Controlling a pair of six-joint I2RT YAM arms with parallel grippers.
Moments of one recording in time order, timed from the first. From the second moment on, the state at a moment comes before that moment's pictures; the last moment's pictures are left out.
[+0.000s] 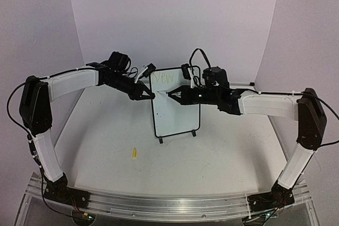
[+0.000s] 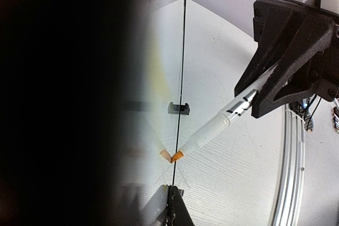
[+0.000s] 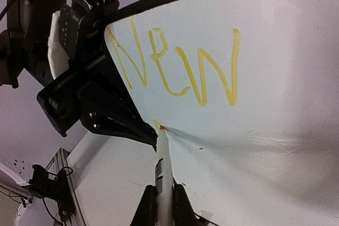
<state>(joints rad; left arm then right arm) -0.54 1.84 1.56 -0.51 0.70 0.24 0.73 1.75 1.25 0.17 -0.33 0.45</state>
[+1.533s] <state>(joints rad) -0.53 1.84 1.56 -0.51 0.70 0.24 0.73 1.73 1.23 0.19 -0.30 0.46</state>
